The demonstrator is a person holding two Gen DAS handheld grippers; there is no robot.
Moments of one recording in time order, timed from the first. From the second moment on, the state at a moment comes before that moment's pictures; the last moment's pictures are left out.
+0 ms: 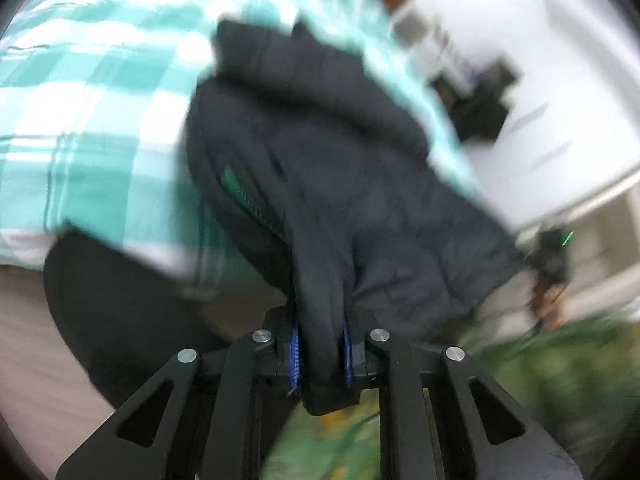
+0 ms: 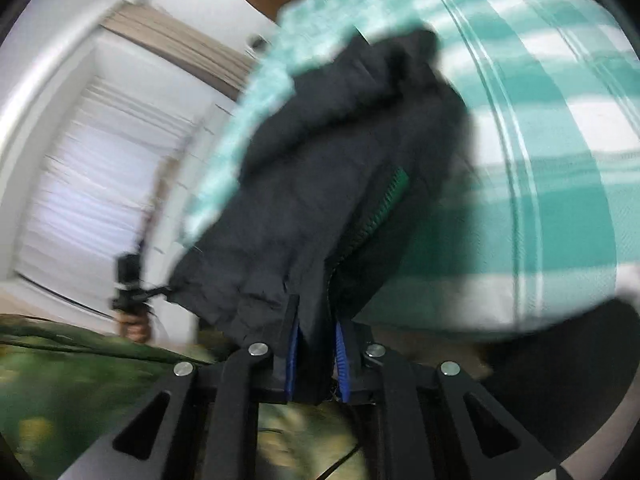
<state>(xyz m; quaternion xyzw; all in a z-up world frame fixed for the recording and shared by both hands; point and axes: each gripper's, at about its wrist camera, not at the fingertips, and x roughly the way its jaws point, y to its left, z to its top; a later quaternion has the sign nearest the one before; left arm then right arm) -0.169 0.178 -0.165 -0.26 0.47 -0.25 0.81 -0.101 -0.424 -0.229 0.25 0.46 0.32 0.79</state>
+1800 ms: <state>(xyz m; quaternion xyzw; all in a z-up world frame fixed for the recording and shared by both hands) 0.125 0.147 -0.127 -0.17 0.34 -0.08 0.92 0.189 -0.322 -0.157 0.00 0.31 0.09 0.95</state>
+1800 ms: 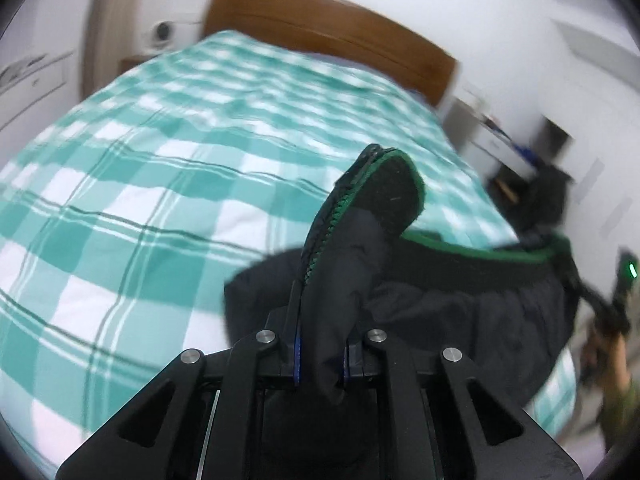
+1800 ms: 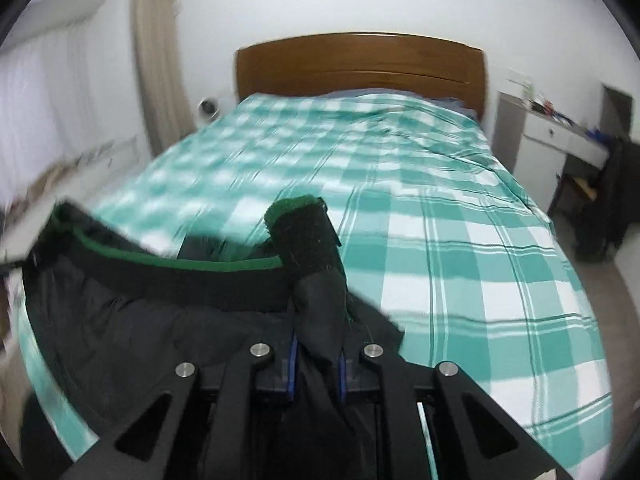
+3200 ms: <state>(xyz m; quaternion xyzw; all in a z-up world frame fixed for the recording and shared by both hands) 0.220 0.141 -0.276 -0.22 0.36 -0.02 0.91 0.303 -0.322 -0.332 0.07 0.36 0.00 0.93</state>
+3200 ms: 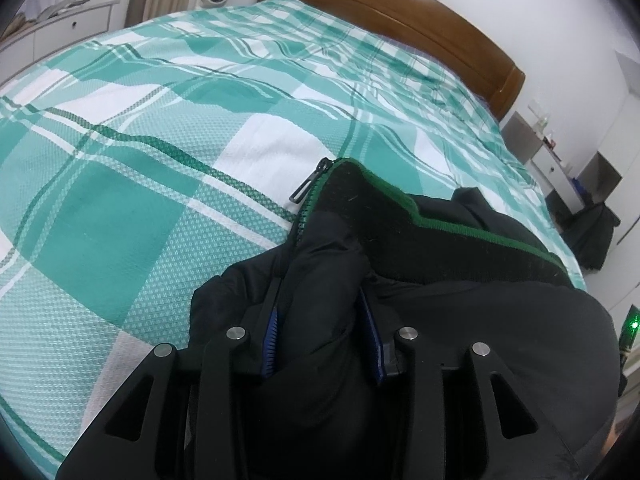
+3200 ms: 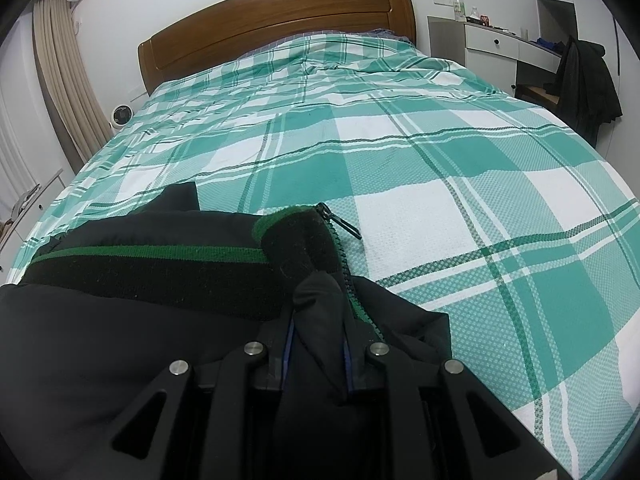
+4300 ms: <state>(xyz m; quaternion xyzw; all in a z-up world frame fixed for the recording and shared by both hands) 0.217 0.138 -0.277 -0.23 0.35 -0.03 0.90 0.303 -0.322 -0.332 0.07 0.36 0.00 0.93</state>
